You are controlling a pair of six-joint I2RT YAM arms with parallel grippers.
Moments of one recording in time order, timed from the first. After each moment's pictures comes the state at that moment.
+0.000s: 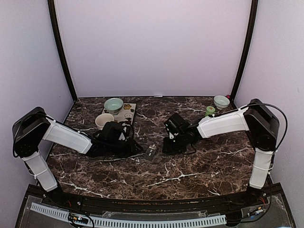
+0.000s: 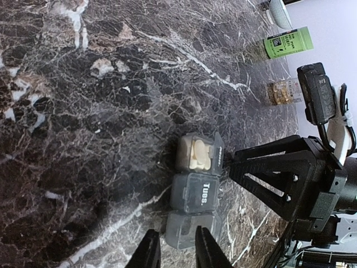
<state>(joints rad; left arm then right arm) -0.80 1.70 0.72 0.30 0.19 -0.94 0.87 1.90 1.16 -0.34 -0.04 0.71</state>
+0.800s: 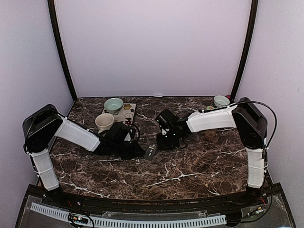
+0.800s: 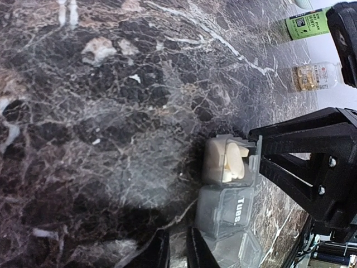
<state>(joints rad) -0.79 1.83 0.82 0.23 0.23 -0.87 0.88 2.05 1.40 -0.47 -0.02 0.69</state>
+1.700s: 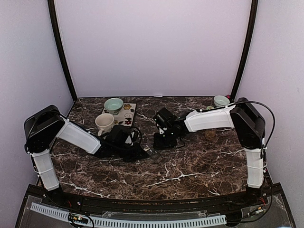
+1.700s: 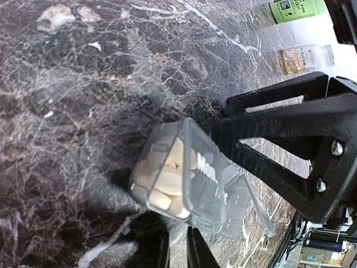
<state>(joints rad) -0.82 1.85 0.80 0.31 0.29 -0.89 0.89 2.09 1.45 -0.47 -0.04 0.66</state>
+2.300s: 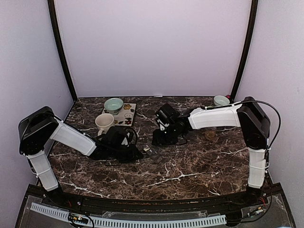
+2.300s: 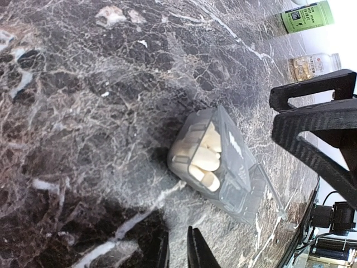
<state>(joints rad) -0.82 1.78 0.73 0.29 0.22 -0.90 0.88 2.02 1.43 -0.47 -0.04 0.61</state>
